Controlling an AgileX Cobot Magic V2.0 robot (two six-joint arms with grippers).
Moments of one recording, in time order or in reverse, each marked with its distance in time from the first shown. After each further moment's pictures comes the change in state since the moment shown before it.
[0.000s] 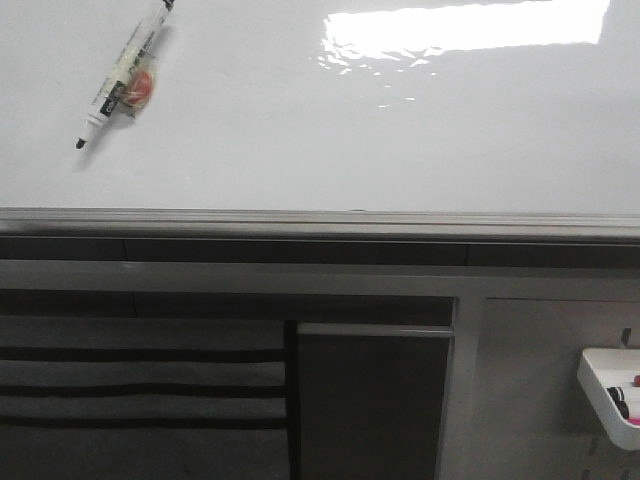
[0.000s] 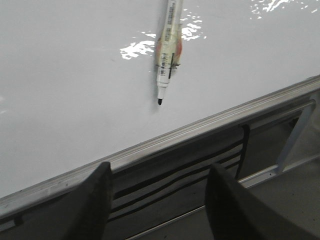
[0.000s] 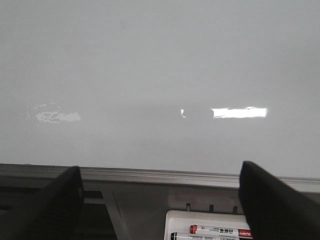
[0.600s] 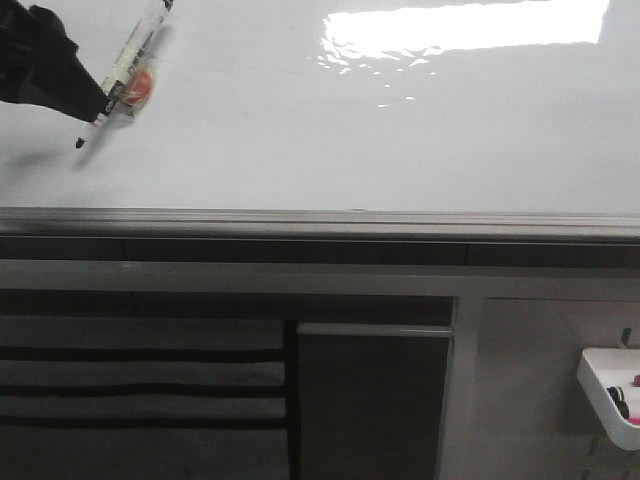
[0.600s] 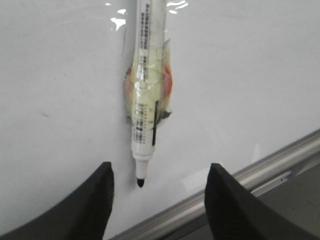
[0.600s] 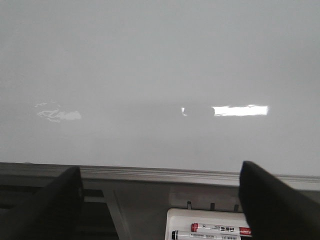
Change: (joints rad) left arm -0.109 0.557 -0.164 0.014 -0.302 0.002; right arm 0.000 0.002 0.000 0.005 0.004 0.000
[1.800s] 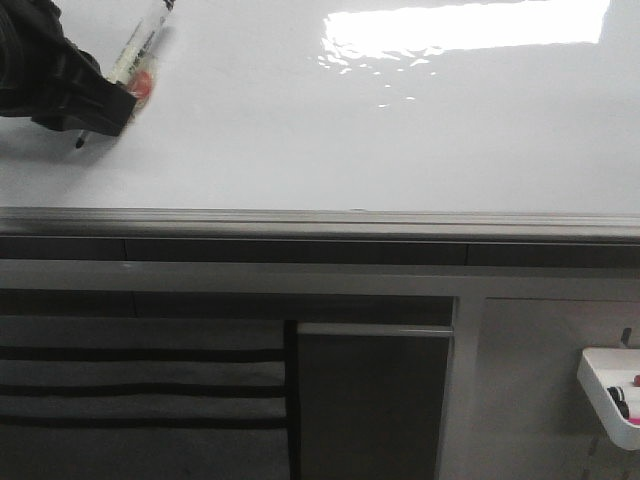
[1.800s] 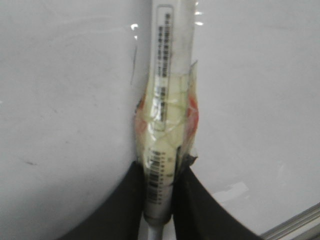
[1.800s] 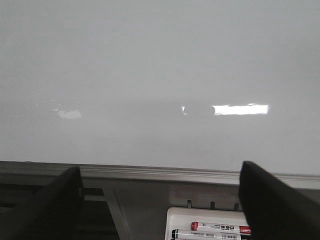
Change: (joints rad) left arm 0.000 0.160 -0.015 0.028 -0.207 0.000; right arm 0.000 0.000 0.000 0.002 0.004 0.000
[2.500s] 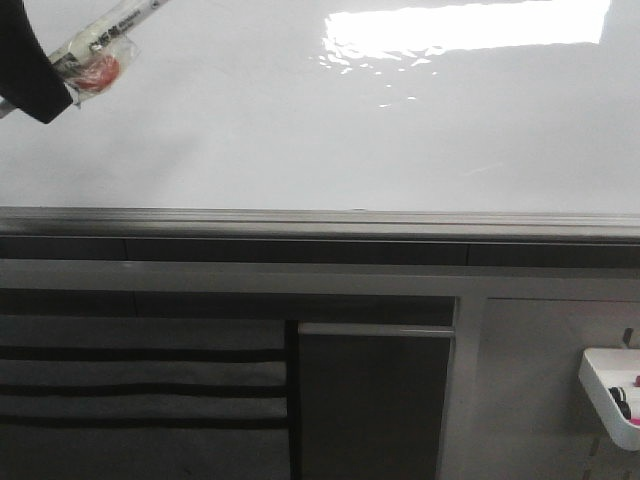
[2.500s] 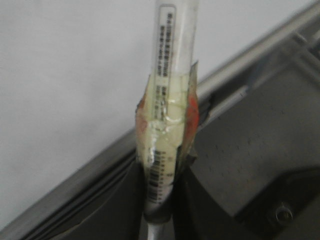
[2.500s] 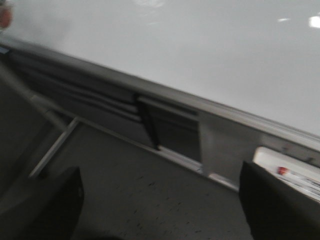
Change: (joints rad) left arm -0.057 -0.218 -0.177 -0.015 0.802 0.160; right arm 0.000 0.391 -0.372 0.433 0.517 -0.437
